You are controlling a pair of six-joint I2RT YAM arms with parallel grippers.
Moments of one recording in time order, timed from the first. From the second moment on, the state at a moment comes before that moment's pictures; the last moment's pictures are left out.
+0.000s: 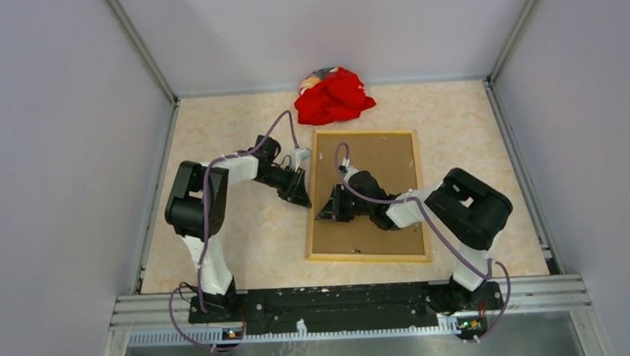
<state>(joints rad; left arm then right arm) -0.30 1.92 1.11 -0.46 0.91 0.28 0.80 1.80 0.69 0.54 -0.28 0.87</state>
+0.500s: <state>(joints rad) -0.30 1.92 1.11 -0.46 0.91 0.28 0.81 1.81 0.69 0.57 -0.25 0.89</state>
